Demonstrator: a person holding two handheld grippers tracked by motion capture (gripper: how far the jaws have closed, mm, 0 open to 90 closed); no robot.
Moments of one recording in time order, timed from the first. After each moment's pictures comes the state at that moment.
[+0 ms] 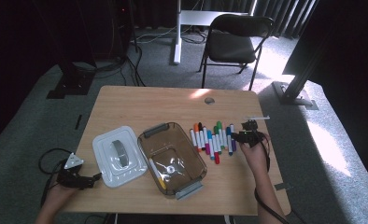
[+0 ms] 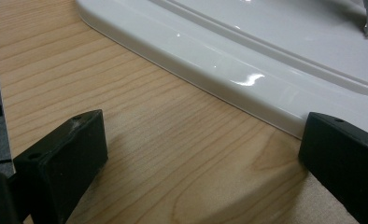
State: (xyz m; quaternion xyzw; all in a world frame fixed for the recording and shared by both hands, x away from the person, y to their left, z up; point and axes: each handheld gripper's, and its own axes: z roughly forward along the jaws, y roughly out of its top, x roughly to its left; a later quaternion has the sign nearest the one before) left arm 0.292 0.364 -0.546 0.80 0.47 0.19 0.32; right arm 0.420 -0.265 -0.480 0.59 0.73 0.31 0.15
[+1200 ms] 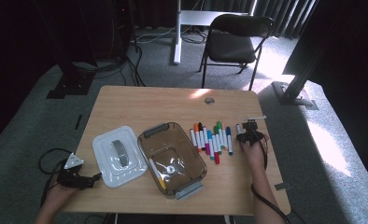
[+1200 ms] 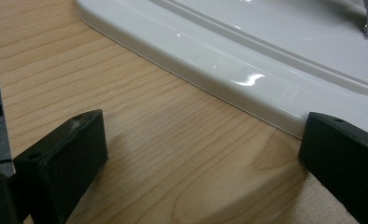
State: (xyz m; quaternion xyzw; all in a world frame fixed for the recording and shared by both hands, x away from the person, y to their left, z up) left arm 0.292 0.364 -0.546 0.80 0.47 0.19 0.32; right arm 0.452 -0.280 -0.520 0.65 0.71 0.23 0.15
